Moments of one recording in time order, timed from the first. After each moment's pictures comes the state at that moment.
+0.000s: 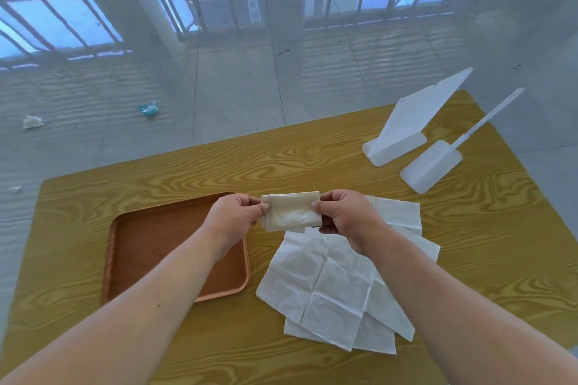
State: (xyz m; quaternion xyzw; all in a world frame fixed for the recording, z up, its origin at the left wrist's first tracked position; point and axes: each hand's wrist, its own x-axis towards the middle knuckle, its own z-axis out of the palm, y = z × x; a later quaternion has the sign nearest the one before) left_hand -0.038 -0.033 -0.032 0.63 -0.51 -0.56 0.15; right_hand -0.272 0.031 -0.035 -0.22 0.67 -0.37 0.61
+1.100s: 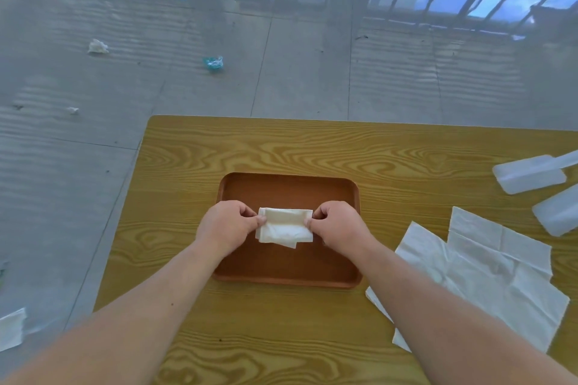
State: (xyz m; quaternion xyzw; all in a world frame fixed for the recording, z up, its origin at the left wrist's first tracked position) left_hand 0.219 -0.036 -0.090 0.74 -0.54 -0.40 0.04; right_hand -0.024 -0.025 -0.078 -0.52 0.72 -0.07 0.45
